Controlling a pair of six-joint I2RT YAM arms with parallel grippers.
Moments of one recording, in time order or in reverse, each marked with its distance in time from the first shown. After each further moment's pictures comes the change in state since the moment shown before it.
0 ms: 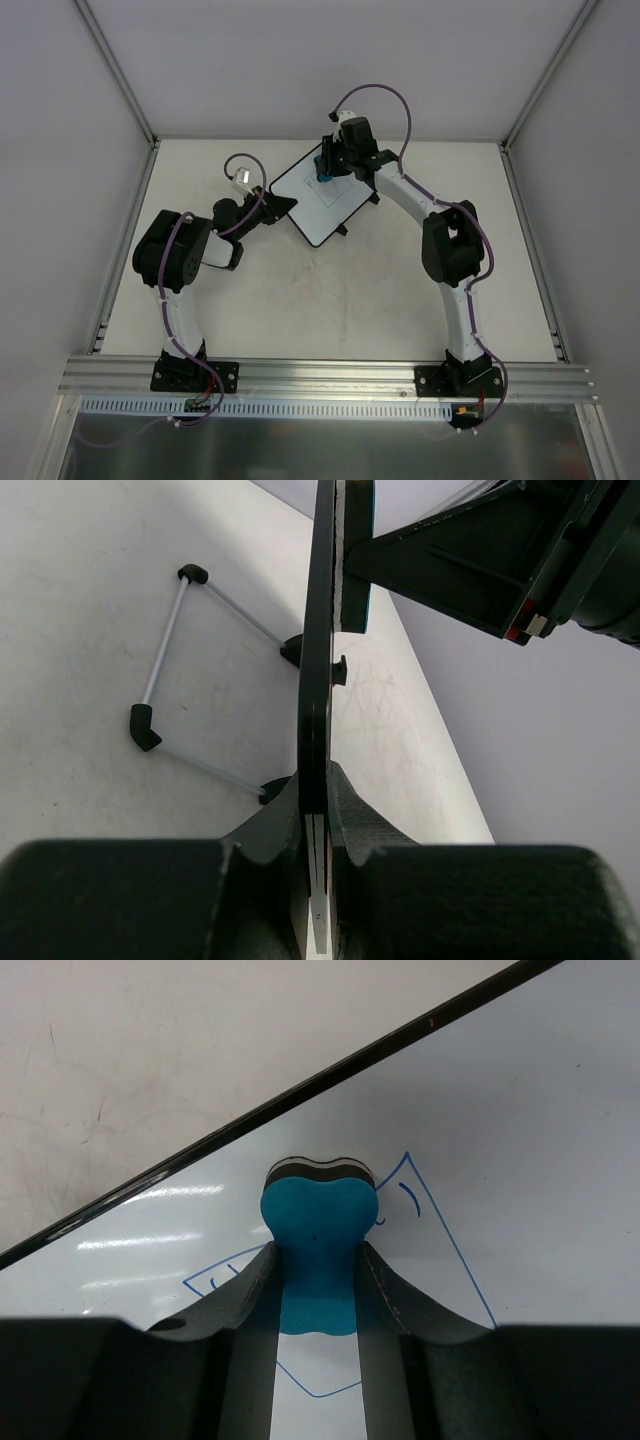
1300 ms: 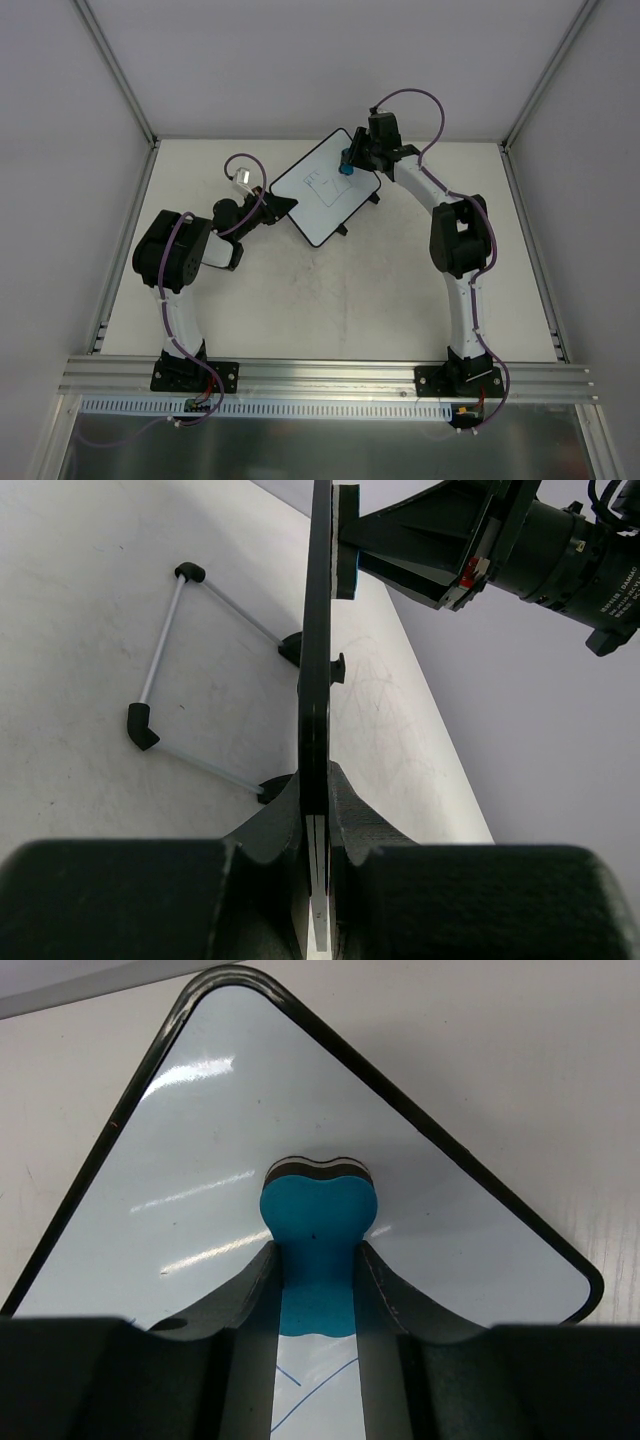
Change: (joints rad) left arm -0.001 -0.001 -0.003 0.001 0.002 0.000; right arm -0.143 0.053 0.022 -0.019 0.032 0.273
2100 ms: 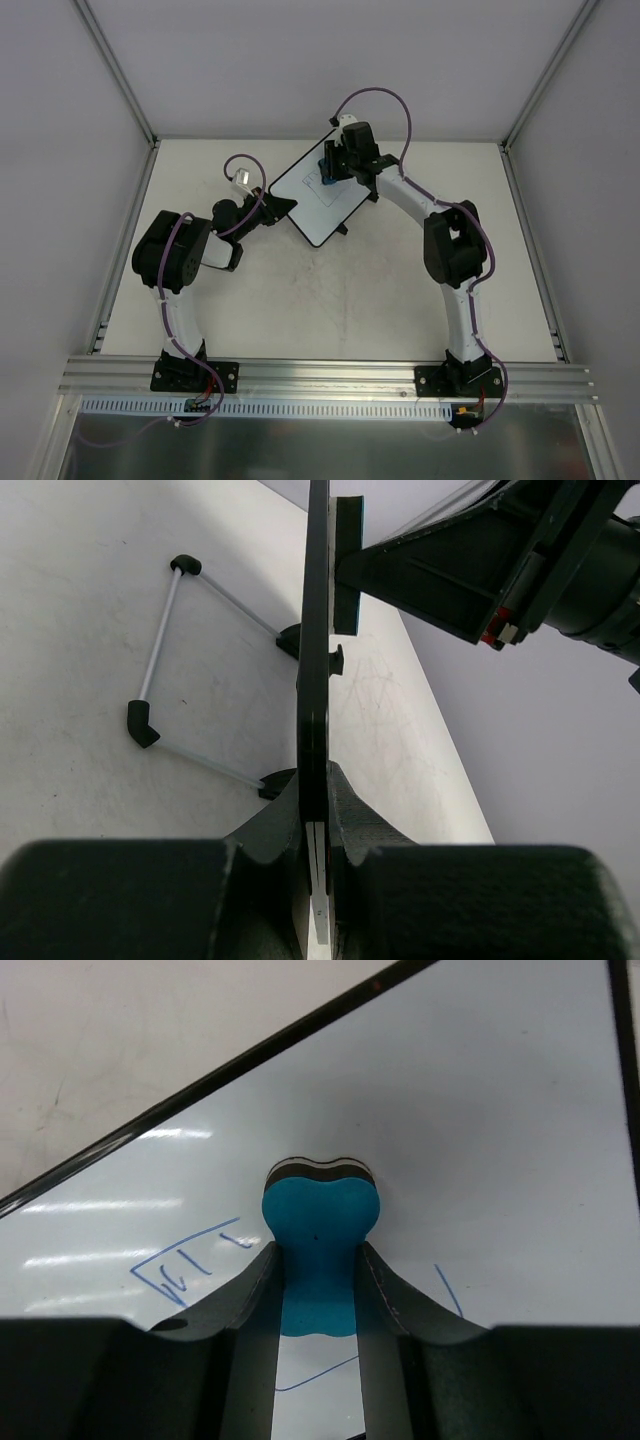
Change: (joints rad) left arm 0.001 -0.005 -0.008 -0.001 0.002 -0.001; right arm 0.134 -0.064 -0.085 0.058 0.003 -0.316
